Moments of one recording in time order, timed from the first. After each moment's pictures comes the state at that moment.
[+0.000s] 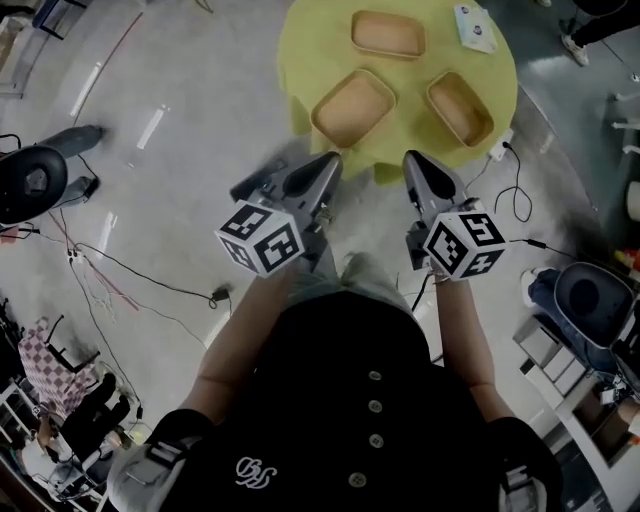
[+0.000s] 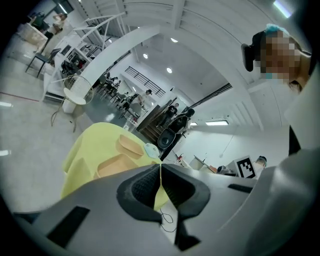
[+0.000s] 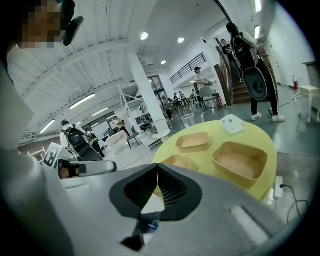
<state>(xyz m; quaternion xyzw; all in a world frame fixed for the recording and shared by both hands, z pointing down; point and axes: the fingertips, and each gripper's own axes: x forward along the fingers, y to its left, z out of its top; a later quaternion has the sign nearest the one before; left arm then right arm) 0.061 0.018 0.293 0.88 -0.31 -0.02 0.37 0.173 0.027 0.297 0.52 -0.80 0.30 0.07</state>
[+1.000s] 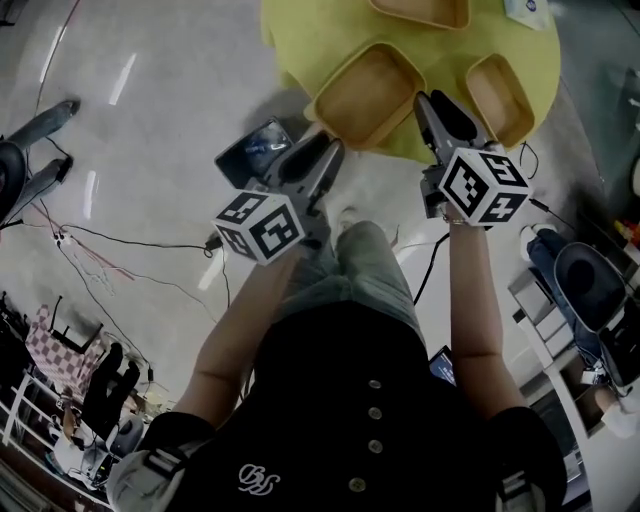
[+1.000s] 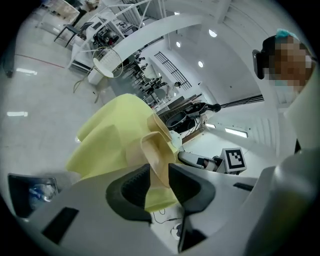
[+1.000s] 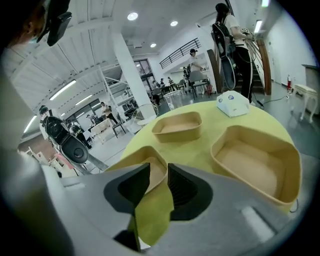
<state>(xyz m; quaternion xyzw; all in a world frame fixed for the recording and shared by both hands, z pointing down) 0.041 -0.028 0.404 0.79 -0.33 0.01 0.52 0.185 -0.082 0.391 0.54 -0.75 0.35 0.15</state>
